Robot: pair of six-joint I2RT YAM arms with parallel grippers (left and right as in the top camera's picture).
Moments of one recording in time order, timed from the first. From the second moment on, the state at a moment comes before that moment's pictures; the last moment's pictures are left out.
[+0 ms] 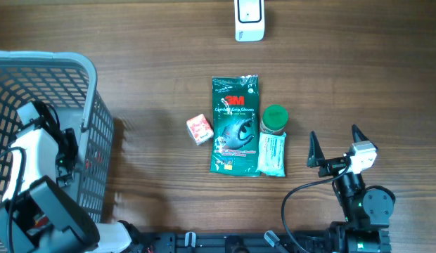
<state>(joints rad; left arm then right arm) 0.57 1.59 0.93 -0.81 -0.19 -1.33 -0.06 0.01 0.01 0.01 -0.22 0.01</state>
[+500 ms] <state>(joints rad) 0.58 1.62 0.92 -0.83 -0.21 -1.29 -0.06 0.01 0.01 0.01 -0.22 0.01</state>
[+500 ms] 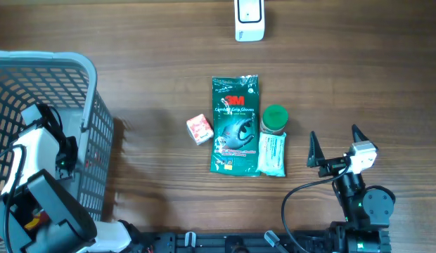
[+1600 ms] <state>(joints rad) 0.31 0.86 1.36 -0.71 0.32 -1.11 -0.06 0.01 0.01 0.01 -0.22 0.01</state>
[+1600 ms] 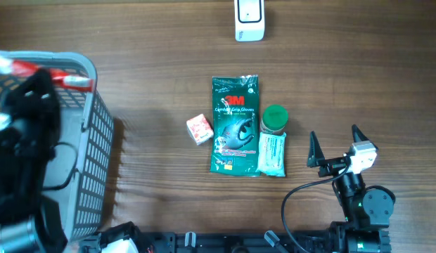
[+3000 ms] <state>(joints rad) -0.40 1.81 1.42 -0.85 0.10 -0.88 -0.06 0.01 0.01 0.01 -0.22 0.01</state>
